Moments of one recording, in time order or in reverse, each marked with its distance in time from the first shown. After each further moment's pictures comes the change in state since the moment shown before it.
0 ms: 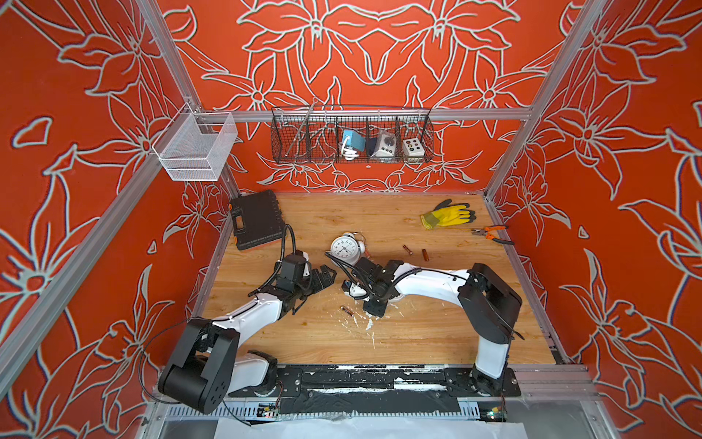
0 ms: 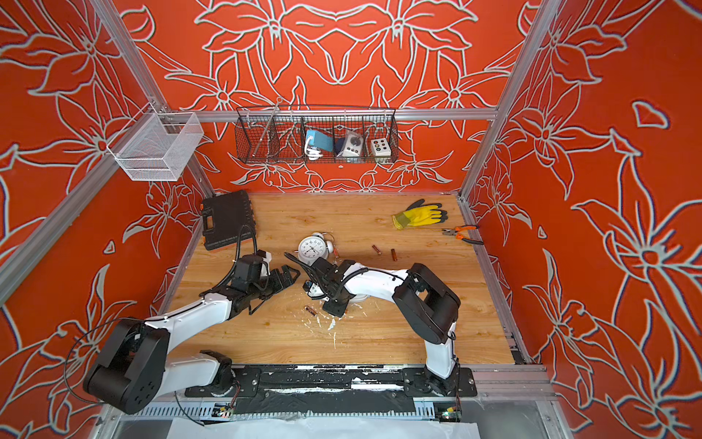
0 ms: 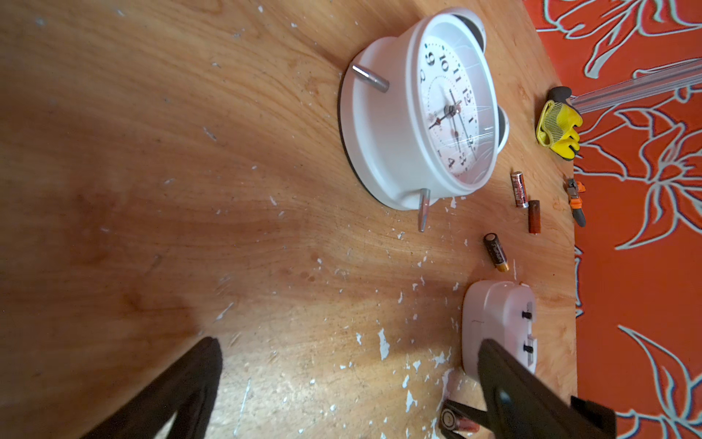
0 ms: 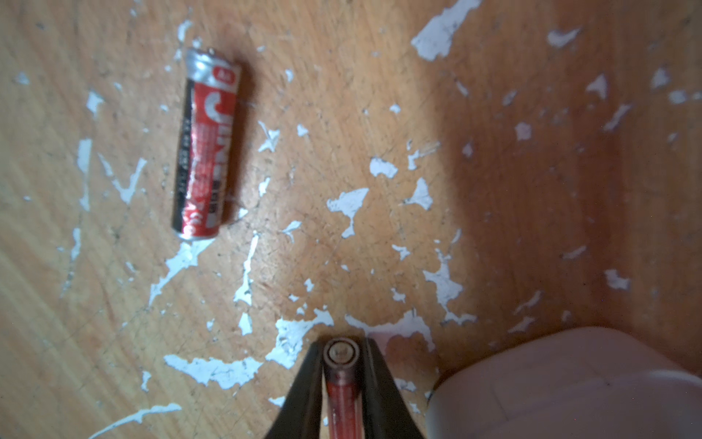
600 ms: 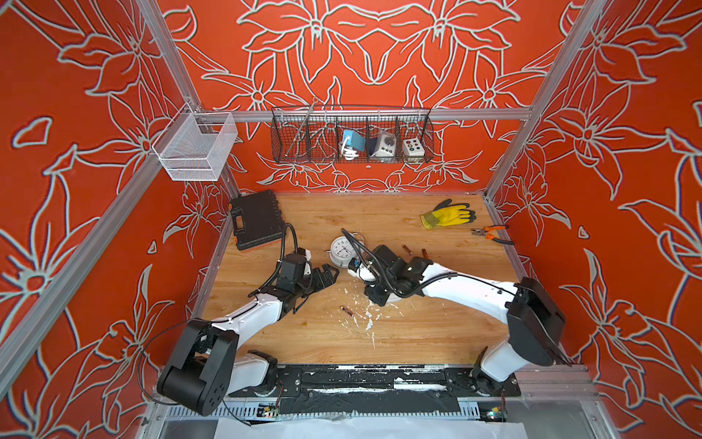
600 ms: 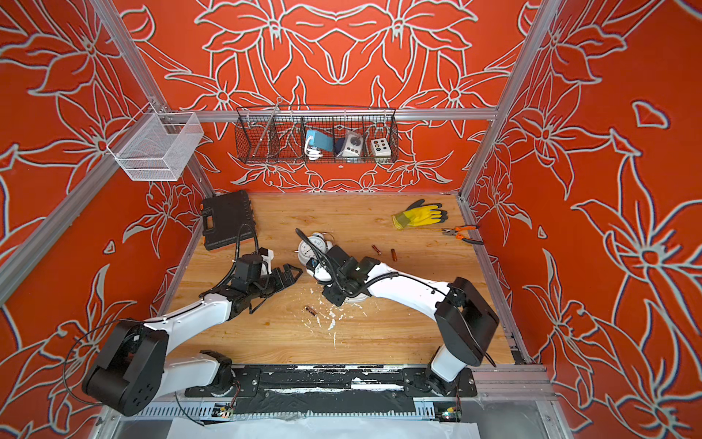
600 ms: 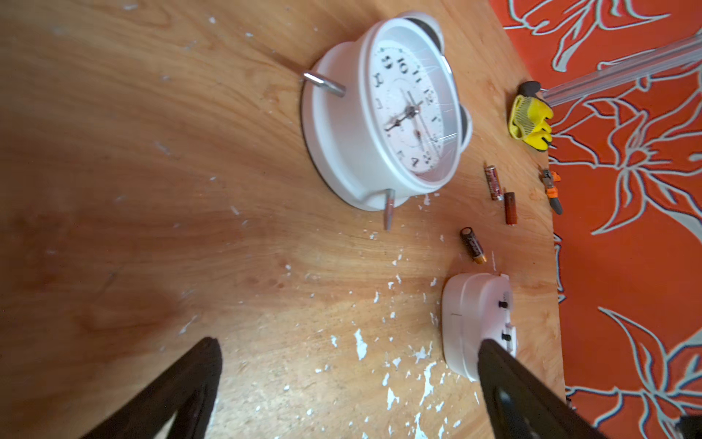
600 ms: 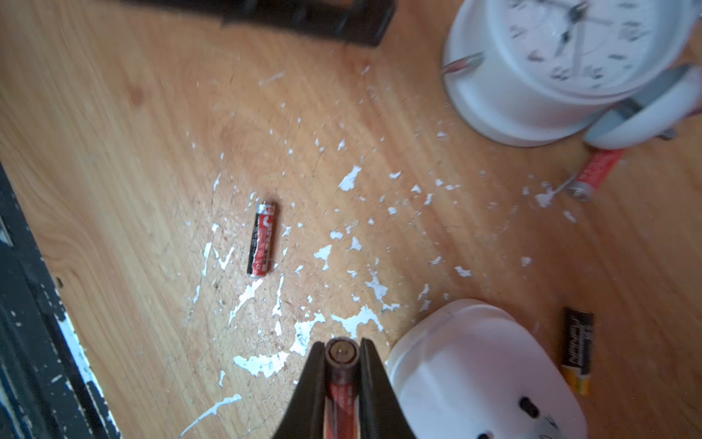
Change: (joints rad) left arm -0.037 -0.011 0.000 0.061 0.034 0.022; right arm -0.081 -0.301 -0.126 0.218 -0.066 0.171
